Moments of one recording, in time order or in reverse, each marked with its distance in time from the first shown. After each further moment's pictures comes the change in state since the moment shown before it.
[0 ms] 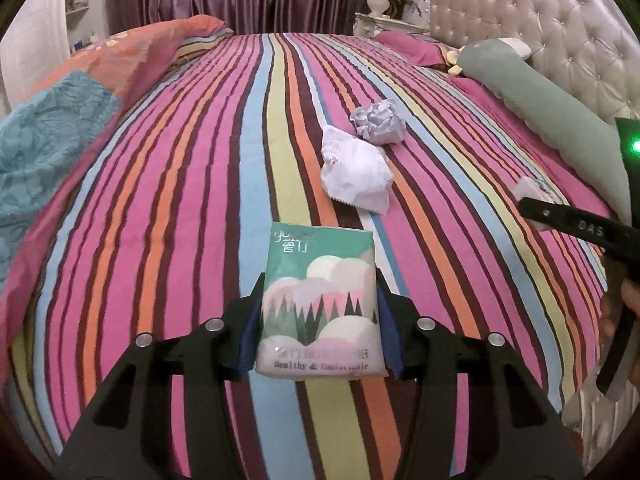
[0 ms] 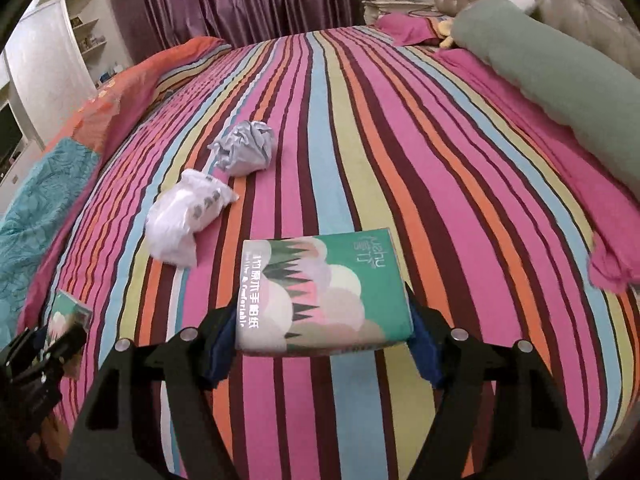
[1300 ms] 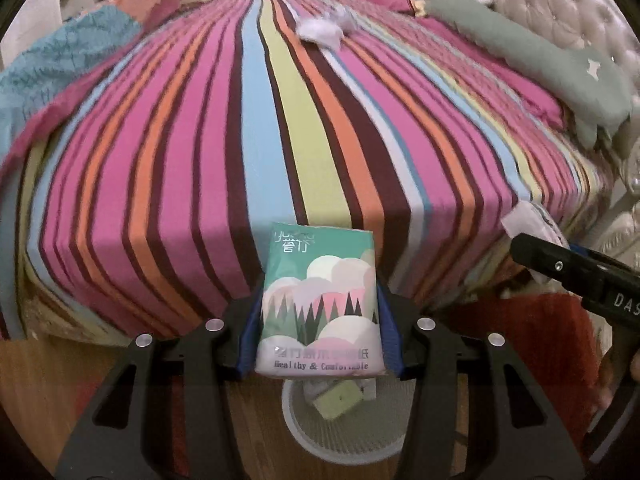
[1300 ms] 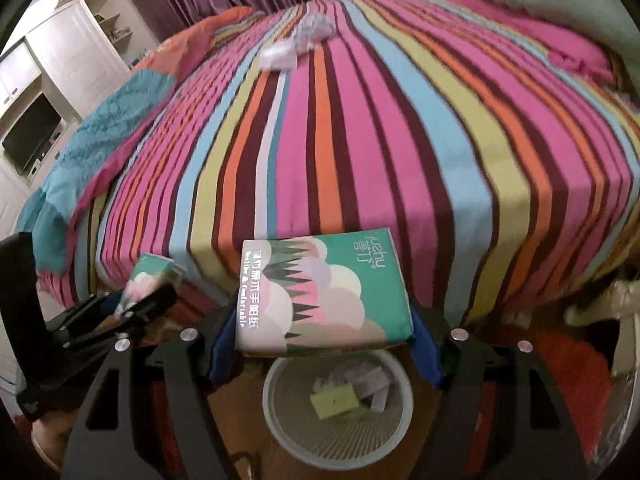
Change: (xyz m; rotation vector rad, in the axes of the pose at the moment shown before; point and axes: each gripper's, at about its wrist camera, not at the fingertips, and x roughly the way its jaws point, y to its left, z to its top) left arm -0.091 -0.016 -0.223 0.022 0.151 -0.057; right arm -0.104 0.047 -0.244 0.060 0.121 0.151
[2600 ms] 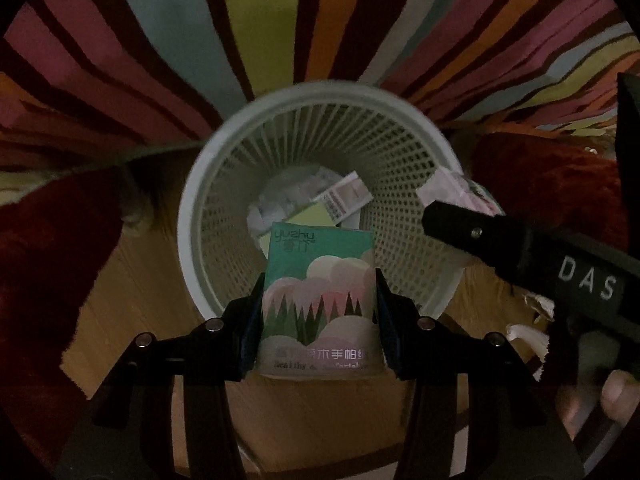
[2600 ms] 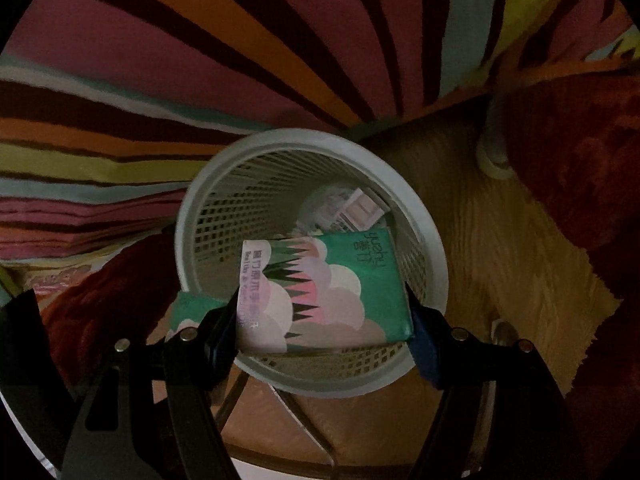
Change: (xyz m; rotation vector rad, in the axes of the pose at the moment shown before) left arm 0.178 -0.023 -0.143 -0.096 0.667 -0.074; right arm 0.167 -0.062 -0.125 0.357 0.611 -0.102
